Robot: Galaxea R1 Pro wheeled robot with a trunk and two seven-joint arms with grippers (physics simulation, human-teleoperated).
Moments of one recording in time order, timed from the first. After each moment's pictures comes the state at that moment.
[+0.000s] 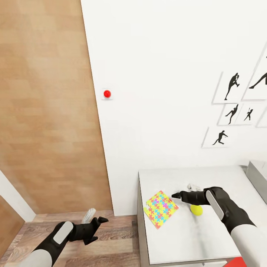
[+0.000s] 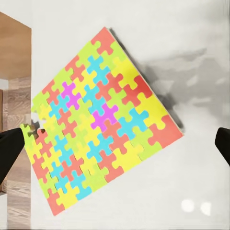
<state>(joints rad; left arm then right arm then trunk) -0.56 0.09 0.04 -0.44 0.91 0.77 -0.12 -0.67 -0.26 0.06 -0.80 -0.36 0.89 0.42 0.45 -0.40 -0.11</state>
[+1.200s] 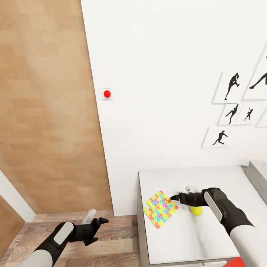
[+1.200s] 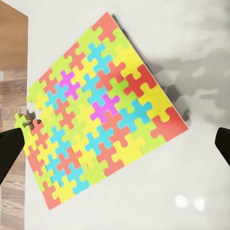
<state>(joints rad) -0.56 0.08 0.04 -0.44 0.91 0.77 -0.12 -0.67 -0.26 0.11 -0.80 -0.36 0.88 0.42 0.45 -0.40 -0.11</state>
